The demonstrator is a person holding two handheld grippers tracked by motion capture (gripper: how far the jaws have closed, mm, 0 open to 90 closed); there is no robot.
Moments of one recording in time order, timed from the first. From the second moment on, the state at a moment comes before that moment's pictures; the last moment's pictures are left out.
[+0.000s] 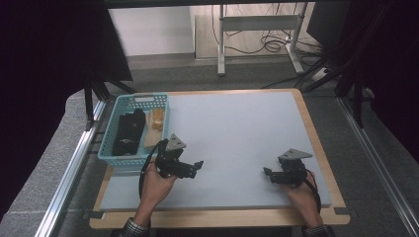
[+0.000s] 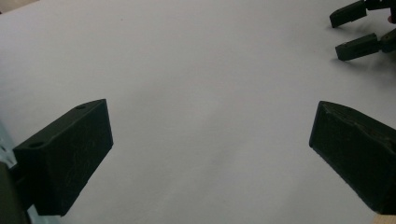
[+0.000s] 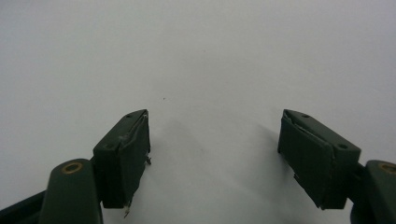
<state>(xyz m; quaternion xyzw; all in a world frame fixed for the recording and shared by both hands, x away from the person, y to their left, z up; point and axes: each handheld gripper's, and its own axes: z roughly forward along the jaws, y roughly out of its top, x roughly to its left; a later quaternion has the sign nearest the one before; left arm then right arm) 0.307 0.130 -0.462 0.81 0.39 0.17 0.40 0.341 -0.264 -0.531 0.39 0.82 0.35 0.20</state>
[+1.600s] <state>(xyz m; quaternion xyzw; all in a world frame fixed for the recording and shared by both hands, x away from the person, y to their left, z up) 0.298 0.061 -0.525 0.85 0.34 0.12 0.38 0.341 -0.264 -0.531 0.39 0.82 0.35 0.20</state>
